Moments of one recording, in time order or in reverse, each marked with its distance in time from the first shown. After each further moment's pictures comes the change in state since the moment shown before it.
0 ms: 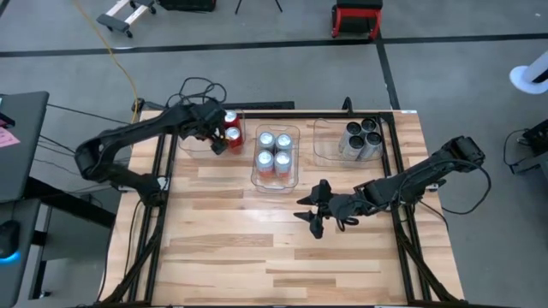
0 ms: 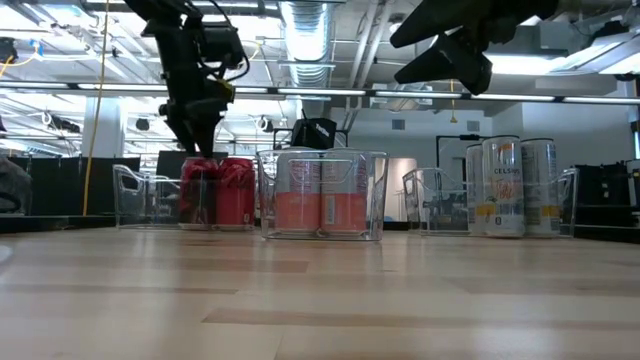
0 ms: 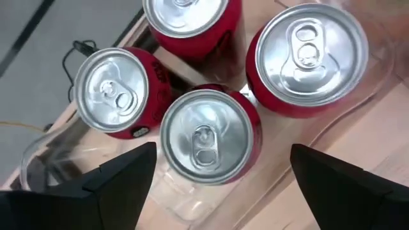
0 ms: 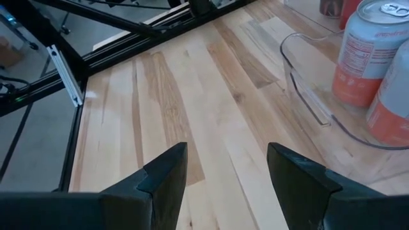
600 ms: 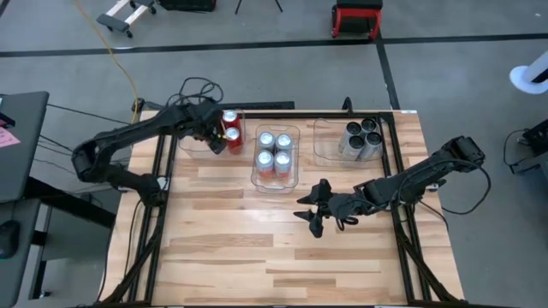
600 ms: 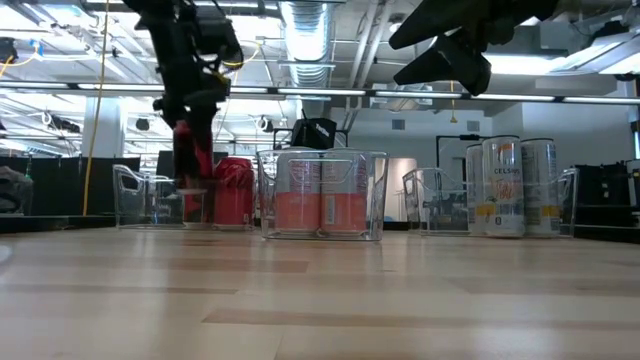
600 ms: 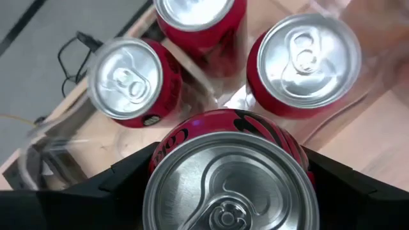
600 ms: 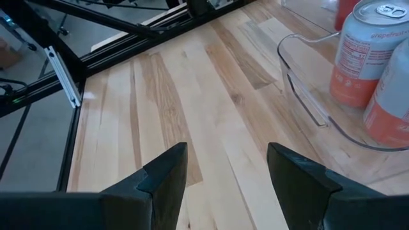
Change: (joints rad) left arm 0.000 -0.039 0.000 -0.016 0.009 -0.051; right arm -0.006 0.000 0.000 0.000 0.000 -0.001
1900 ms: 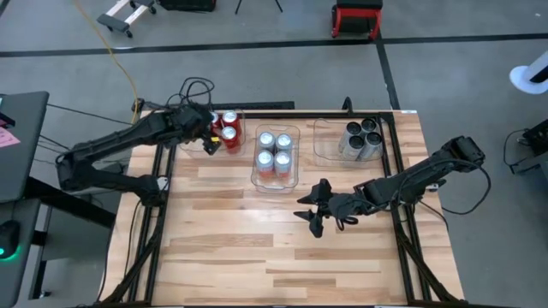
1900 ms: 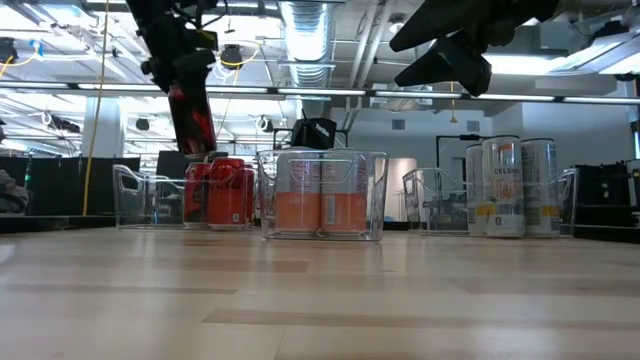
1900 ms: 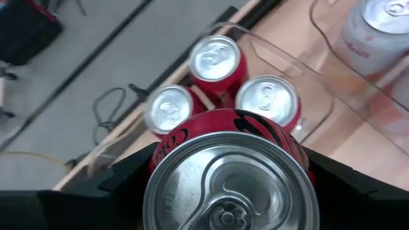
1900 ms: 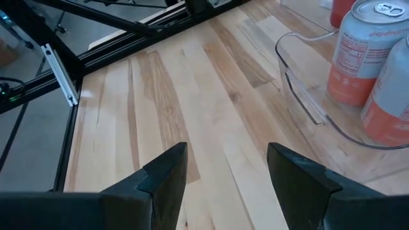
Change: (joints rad) left arm -0.146 -0.192 0.009 -0.012 -0.188 -0.037; right arm 0.000 0.000 0.000 -0.009 0.000 -0.002
